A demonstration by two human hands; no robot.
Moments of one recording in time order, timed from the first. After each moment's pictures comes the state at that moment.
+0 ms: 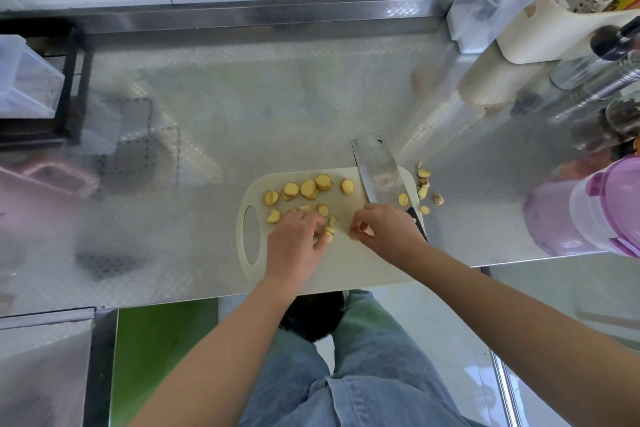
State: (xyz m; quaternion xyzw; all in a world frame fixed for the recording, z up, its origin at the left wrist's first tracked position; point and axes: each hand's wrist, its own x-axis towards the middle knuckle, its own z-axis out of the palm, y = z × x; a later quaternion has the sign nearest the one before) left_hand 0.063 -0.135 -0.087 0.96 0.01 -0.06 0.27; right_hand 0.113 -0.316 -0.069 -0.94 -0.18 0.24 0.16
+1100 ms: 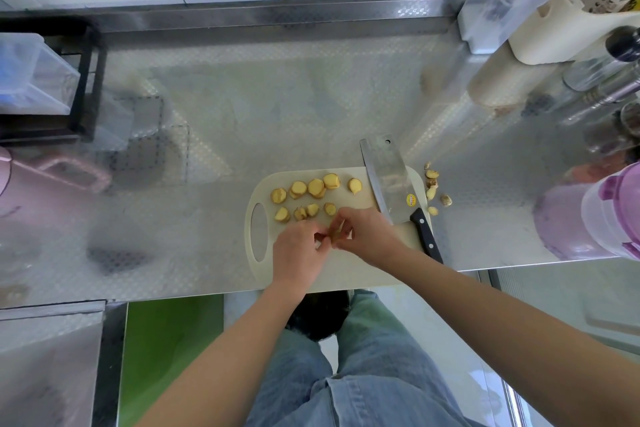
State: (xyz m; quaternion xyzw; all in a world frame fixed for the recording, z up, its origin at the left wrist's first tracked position) left_hand 0.055 -0.136 -0.083 0.93 0.09 -0.12 0.32; right_hand 0.107 -0.280 -0.073 -0.90 -0.12 0.29 0.30
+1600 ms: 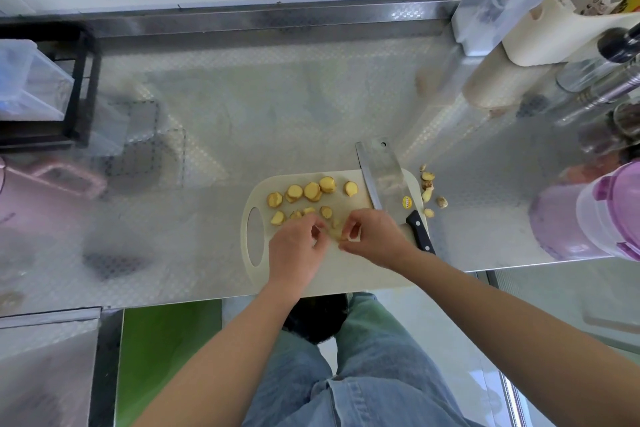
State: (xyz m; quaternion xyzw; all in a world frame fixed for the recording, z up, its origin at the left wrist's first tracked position) left_hand 0.061 -0.136 -0.082 0.95 0.08 -0.07 0.30; right_hand 0.110 -0.298 -0.075 -0.90 -0.12 0.29 0.31
